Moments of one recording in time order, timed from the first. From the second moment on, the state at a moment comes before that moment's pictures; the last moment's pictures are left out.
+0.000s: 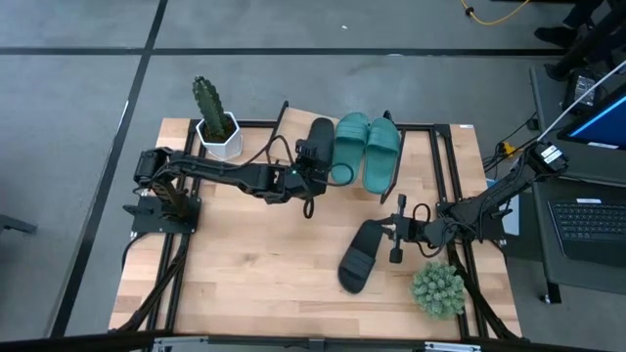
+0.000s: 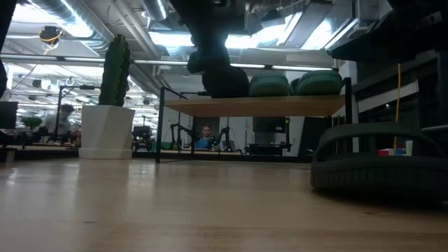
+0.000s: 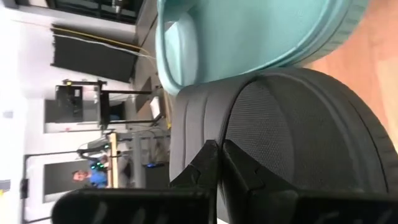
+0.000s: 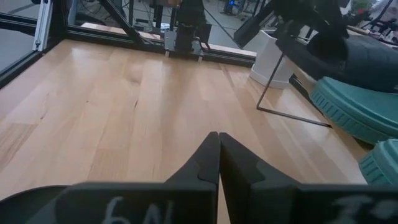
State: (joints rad) left arm -0.02 1.72 1.37 -0.42 -0.89 0.71; right arm 0.58 1.05 0.32 0.45 0.75 0.00
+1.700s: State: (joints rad) left arm -0.02 1.72 1.38 -0.44 -0.85 0.66; right arm 0.58 1.05 0.32 0.48 0.75 0.00
